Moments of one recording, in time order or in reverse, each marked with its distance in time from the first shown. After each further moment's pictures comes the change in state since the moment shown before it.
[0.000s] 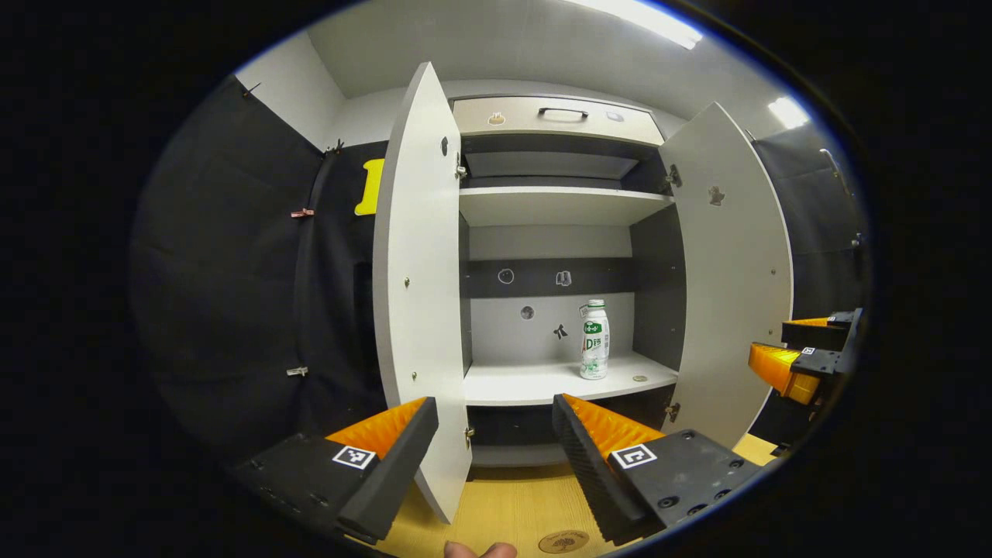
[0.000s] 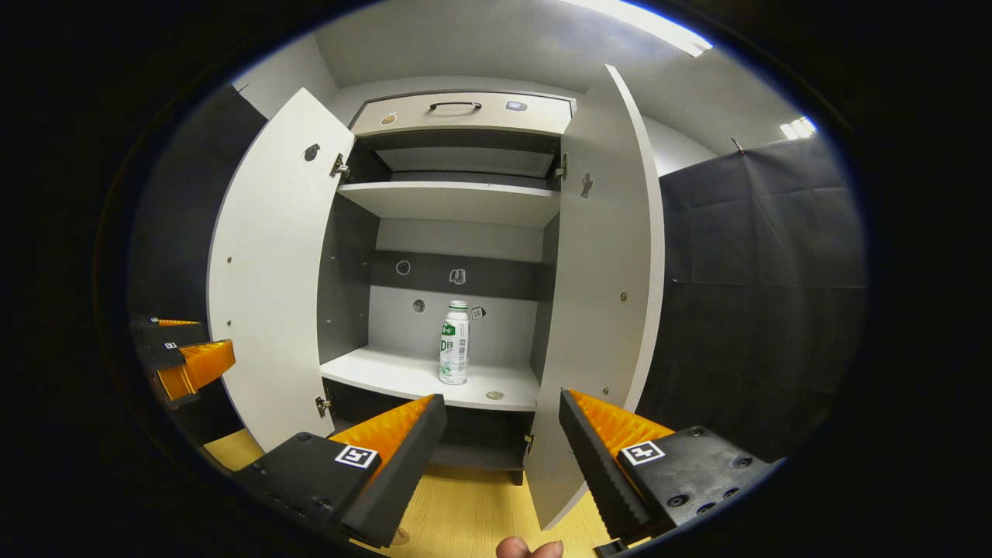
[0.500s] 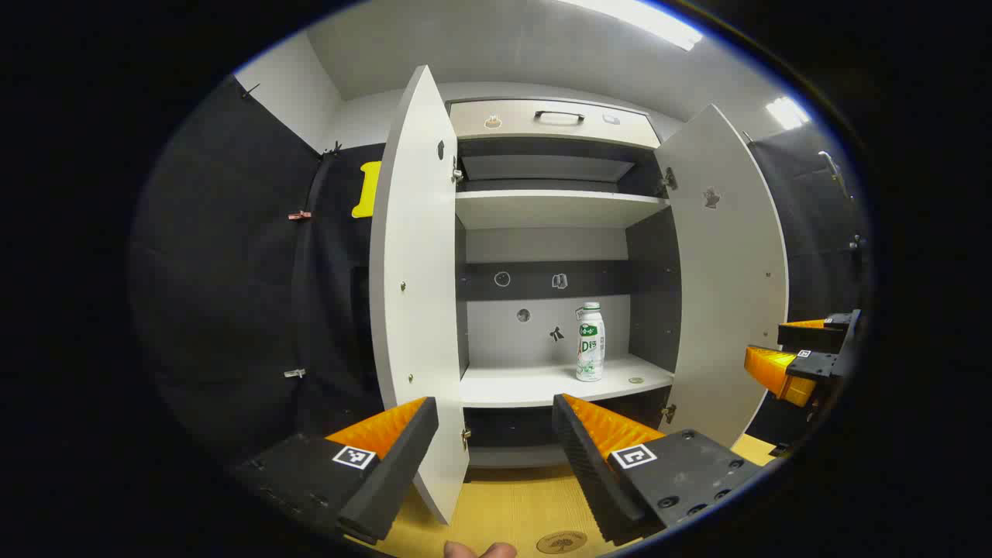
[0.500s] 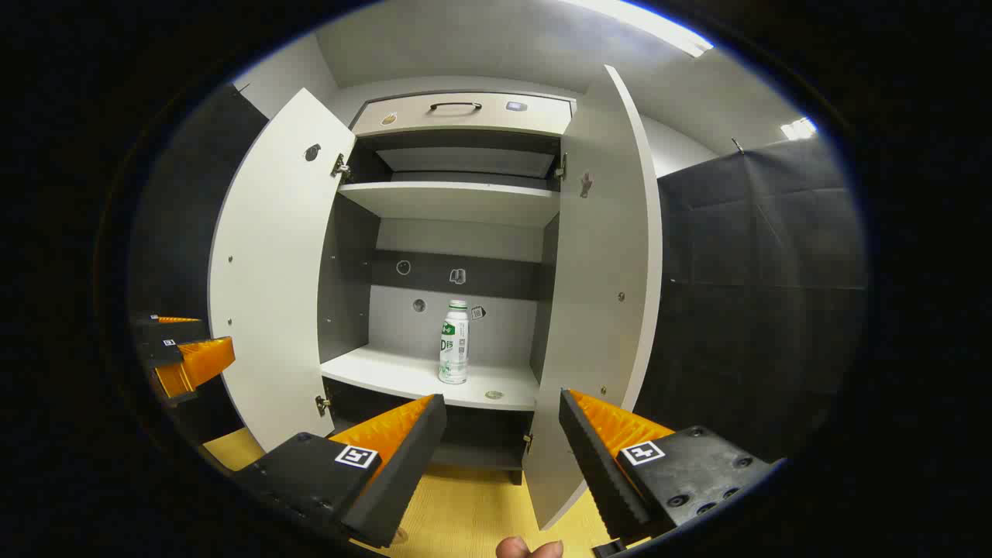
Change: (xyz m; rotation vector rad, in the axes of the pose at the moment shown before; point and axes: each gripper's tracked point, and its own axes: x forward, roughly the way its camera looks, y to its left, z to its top) left arm -0.003 -0.006 0.003 -0.001 -0.008 -0.009; right arm -0.001 -0.003 -0.003 -0.009 0.004 0.003
